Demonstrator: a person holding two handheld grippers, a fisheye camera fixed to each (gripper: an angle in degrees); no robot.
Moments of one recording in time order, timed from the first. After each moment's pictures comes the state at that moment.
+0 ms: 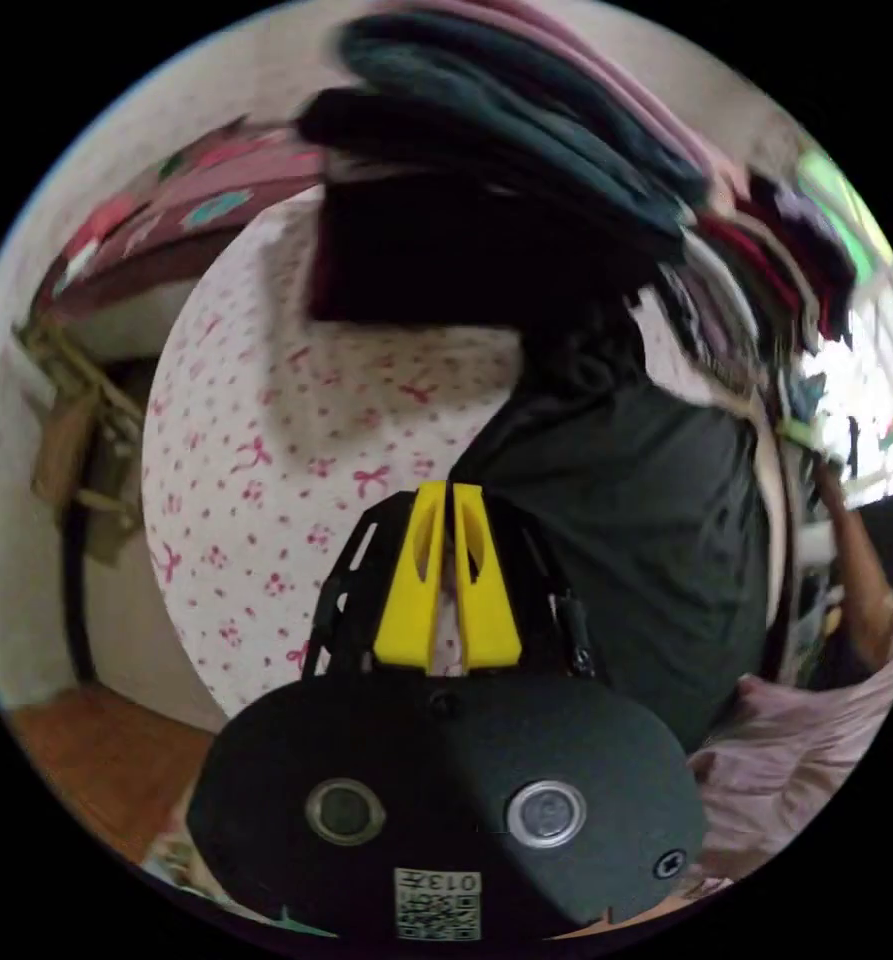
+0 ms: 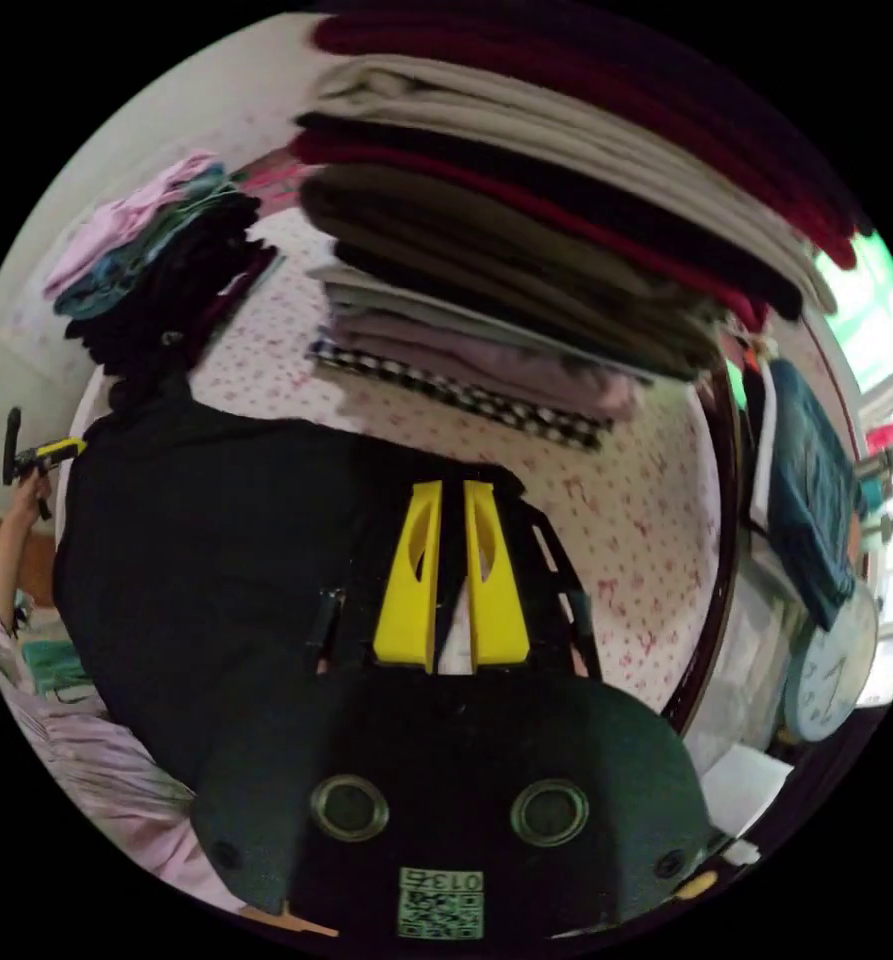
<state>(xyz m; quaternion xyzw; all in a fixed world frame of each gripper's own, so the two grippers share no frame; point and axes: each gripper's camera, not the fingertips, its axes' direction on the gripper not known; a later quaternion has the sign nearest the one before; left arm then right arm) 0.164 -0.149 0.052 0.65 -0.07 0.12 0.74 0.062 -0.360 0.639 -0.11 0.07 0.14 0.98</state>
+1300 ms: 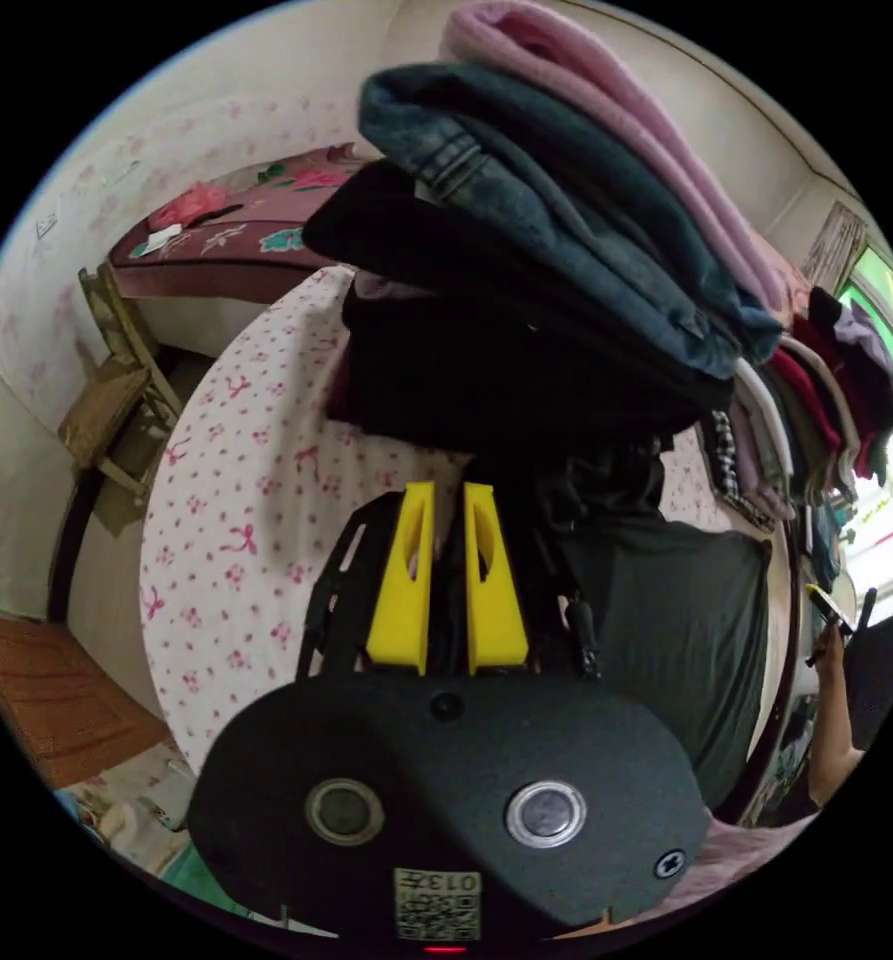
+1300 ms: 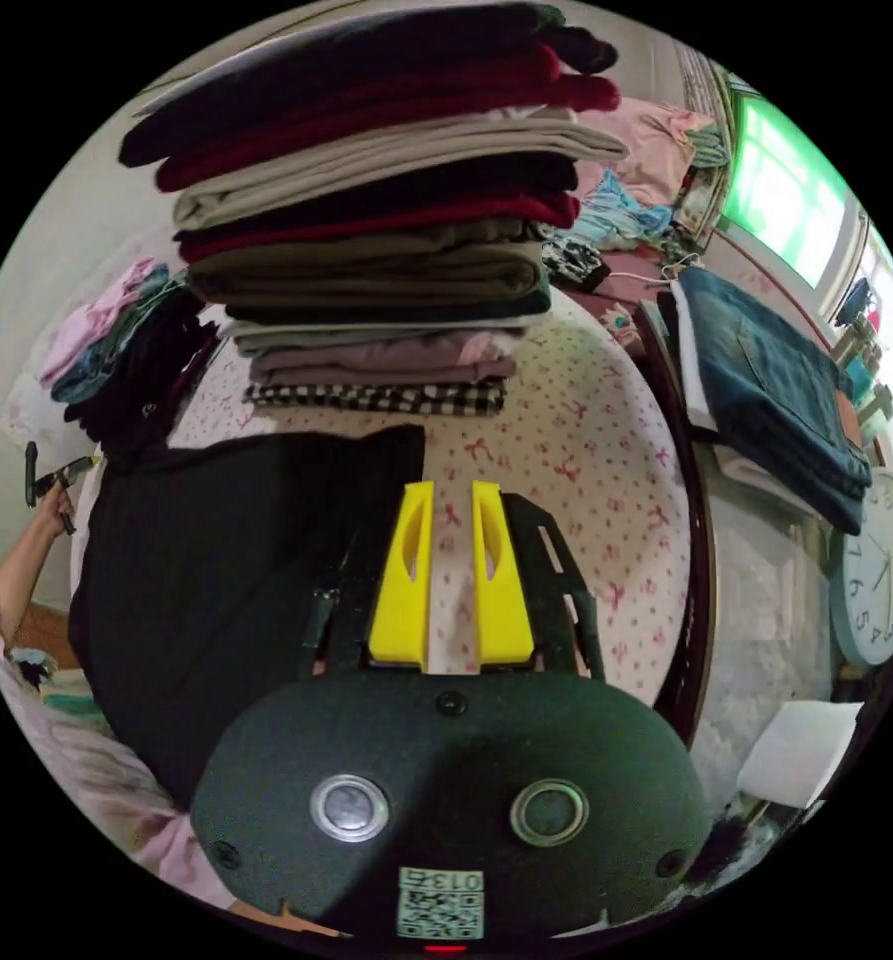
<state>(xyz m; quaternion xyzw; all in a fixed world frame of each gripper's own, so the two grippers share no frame) 0.163 -0.159 0.066 0.73 -0.01 0.02 0.68 0.195 -0.189 0.331 -0.03 0.06 0.23 0.97</state>
